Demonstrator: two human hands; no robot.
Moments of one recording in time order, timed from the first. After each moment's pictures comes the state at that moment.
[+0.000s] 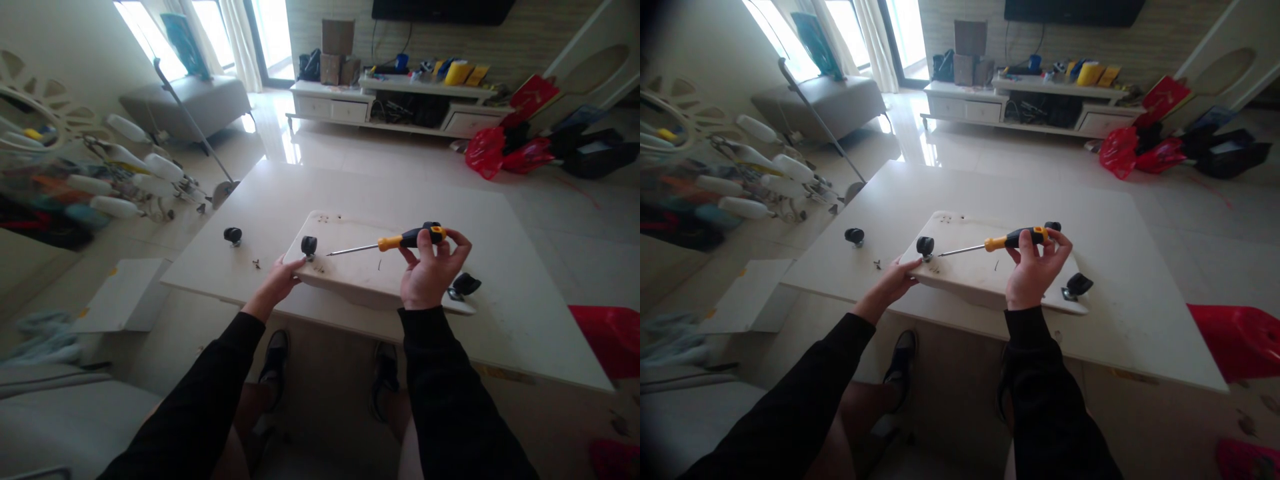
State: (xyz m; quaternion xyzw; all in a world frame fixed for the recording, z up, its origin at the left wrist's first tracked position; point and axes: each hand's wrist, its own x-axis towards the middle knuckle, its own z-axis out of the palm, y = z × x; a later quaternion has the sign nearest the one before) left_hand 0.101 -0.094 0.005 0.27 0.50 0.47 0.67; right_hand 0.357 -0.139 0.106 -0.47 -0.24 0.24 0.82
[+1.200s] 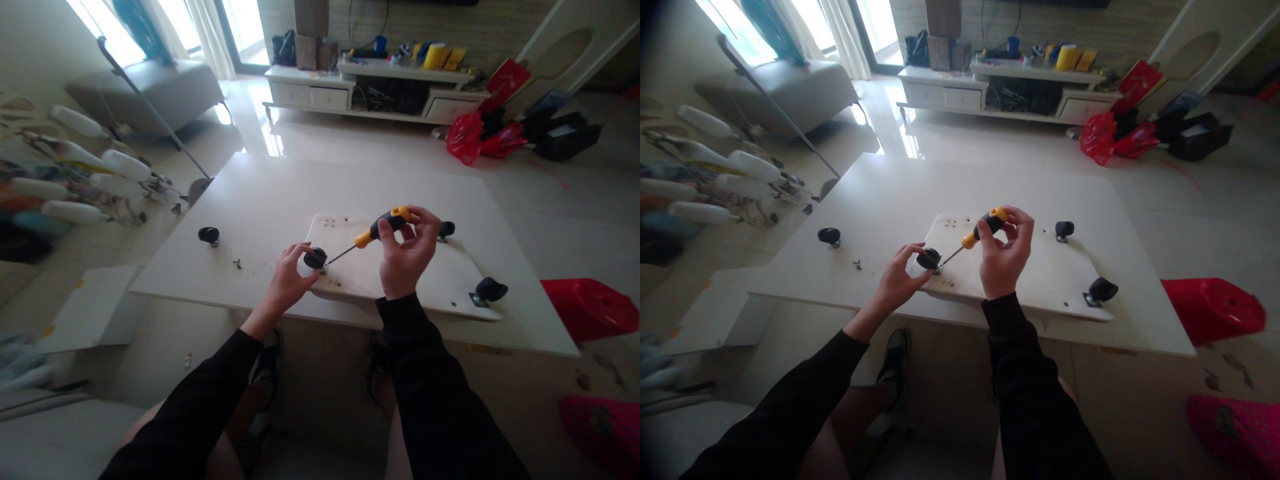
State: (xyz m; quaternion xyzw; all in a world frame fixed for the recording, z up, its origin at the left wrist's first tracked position) left_hand 0.142 -0.122 0.040 0.73 0.49 0.37 0.30; right_hand 0.349 -0.141 0.109 -0.49 -0.40 0.15 0.76
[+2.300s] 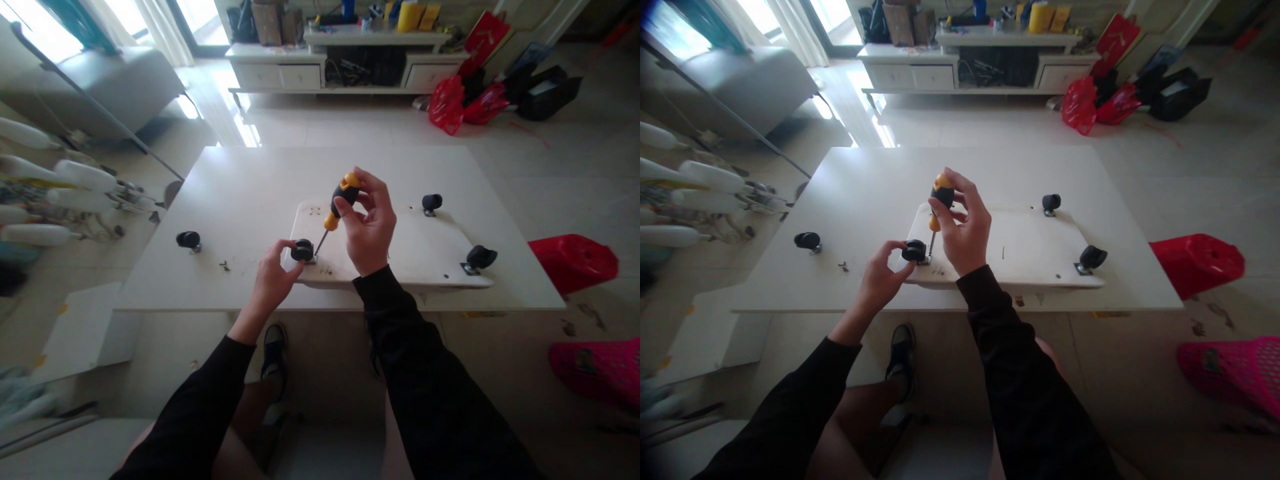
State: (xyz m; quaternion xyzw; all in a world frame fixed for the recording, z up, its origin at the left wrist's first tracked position) left_hand 0.134 -0.123 0.039 0.71 0.52 0.36 0.31; right_hand 0.329 -0.129 0.107 -0.52 -0.48 0.19 0.68
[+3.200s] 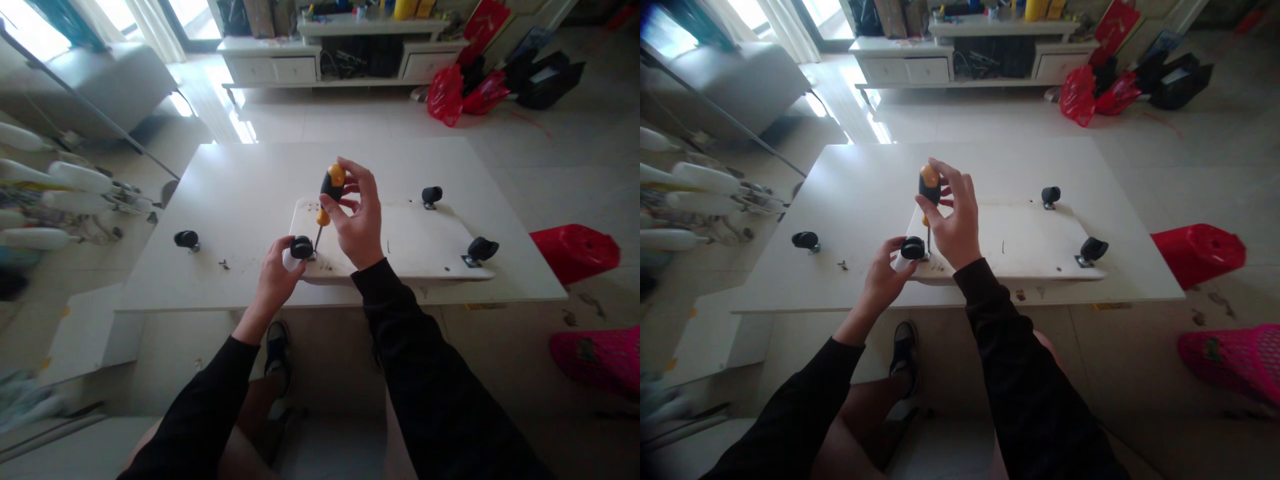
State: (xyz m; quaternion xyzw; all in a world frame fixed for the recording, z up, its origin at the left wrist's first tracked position) left_hand 0.138 -0.127 0.028 0.71 0.52 0.35 0.31; right_hand 0.328 -0.119 0.100 -0.51 -0.56 0.14 0.64
